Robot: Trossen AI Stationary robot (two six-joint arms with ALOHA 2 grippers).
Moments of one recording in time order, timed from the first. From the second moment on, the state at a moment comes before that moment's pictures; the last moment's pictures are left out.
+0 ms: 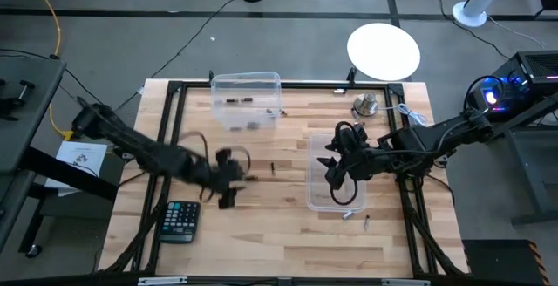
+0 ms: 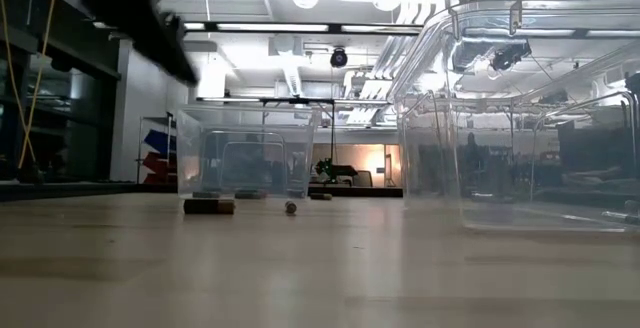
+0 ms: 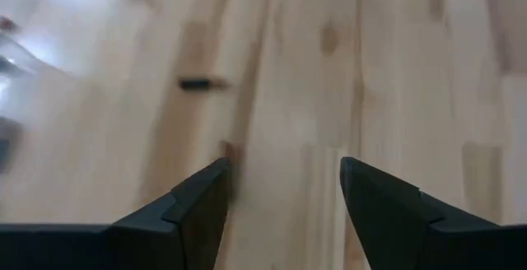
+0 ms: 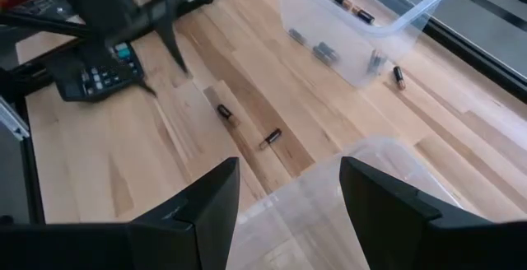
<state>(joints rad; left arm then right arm) -0.42 1.33 0.84 -0.48 -0.39 -0.43 0.38 1.38 1.48 -0.99 0.57 0.78</state>
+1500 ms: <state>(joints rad) 0.30 1.31 1.03 -0.43 -0.37 -0.02 0.33 1.38 1.48 -1.01 0.59 0.78</state>
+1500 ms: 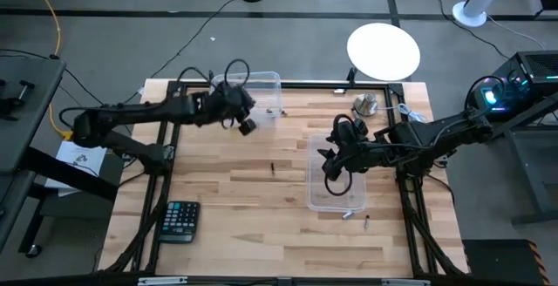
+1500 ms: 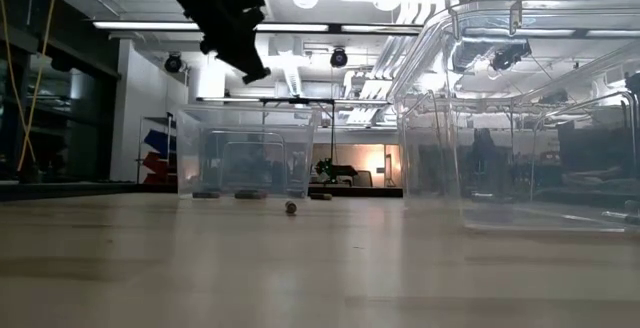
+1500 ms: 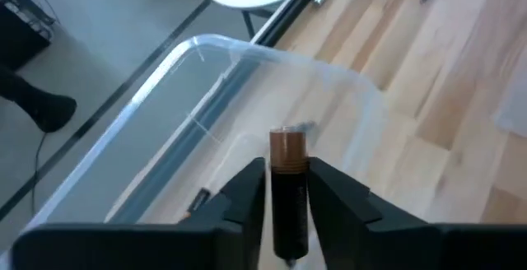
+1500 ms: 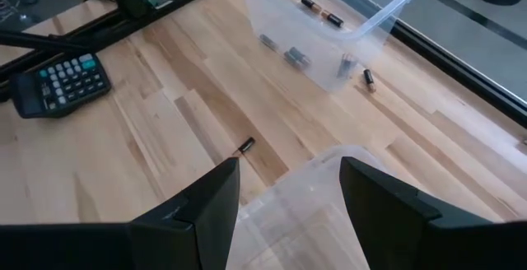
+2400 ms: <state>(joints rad) -0.16 1.79 1.24 -0.59 -0.16 0.54 0.33 1.38 1.48 -1.01 0.51 0.81</state>
